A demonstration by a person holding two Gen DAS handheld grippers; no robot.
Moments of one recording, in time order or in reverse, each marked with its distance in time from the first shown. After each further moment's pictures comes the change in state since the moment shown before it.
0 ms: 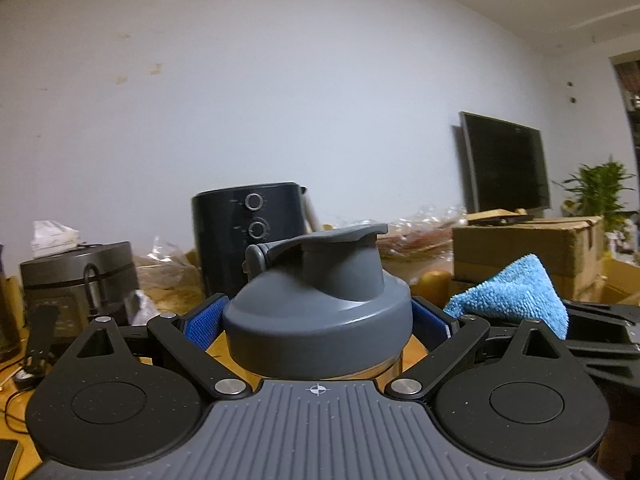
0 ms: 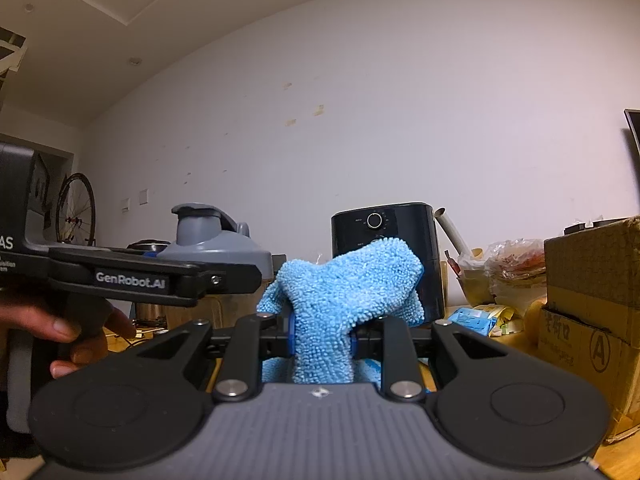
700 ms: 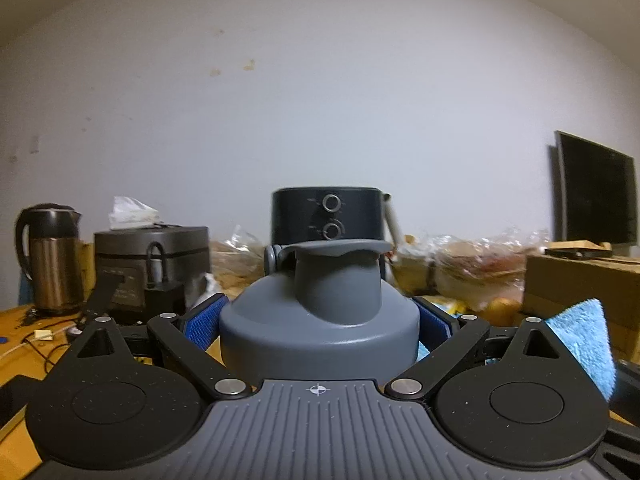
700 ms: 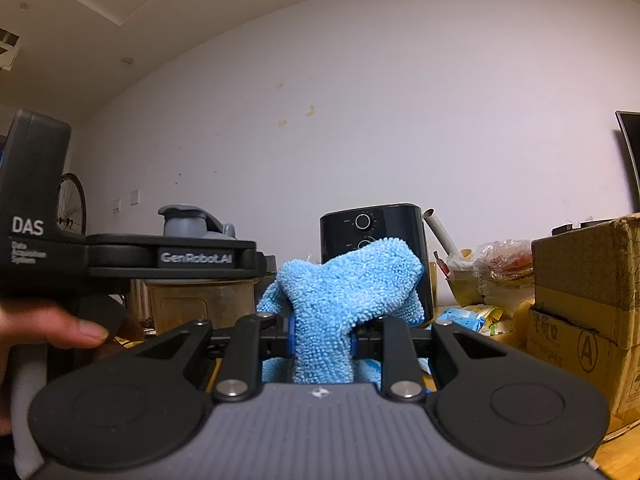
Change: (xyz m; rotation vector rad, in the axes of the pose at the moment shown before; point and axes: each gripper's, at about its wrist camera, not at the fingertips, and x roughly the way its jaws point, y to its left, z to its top) left arm 0.013 -0.029 0.010 -0.129 -0.004 0.311; right arm -0.003 -0.005 0.001 0.001 -0.003 -0.029
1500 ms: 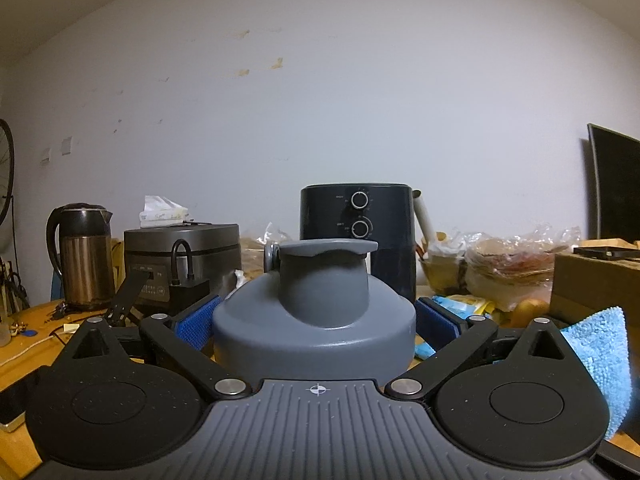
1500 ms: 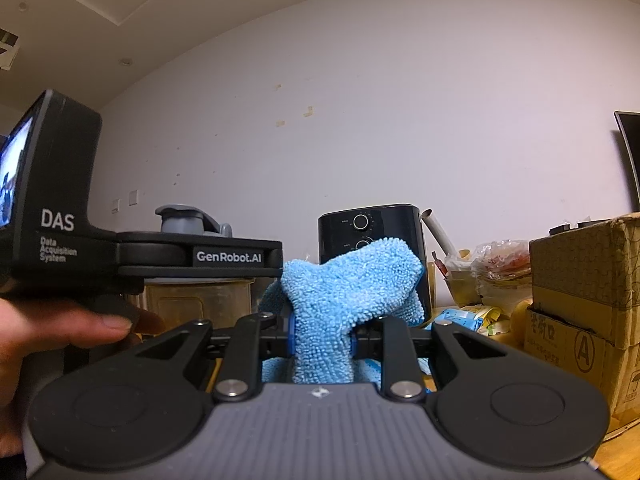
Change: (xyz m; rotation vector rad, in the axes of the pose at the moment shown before) left arm 0.002 -0.017 0.002 -0.003 0.018 0.114; right arm 0.000 -0.002 -0.001 0.000 0.001 -0.002
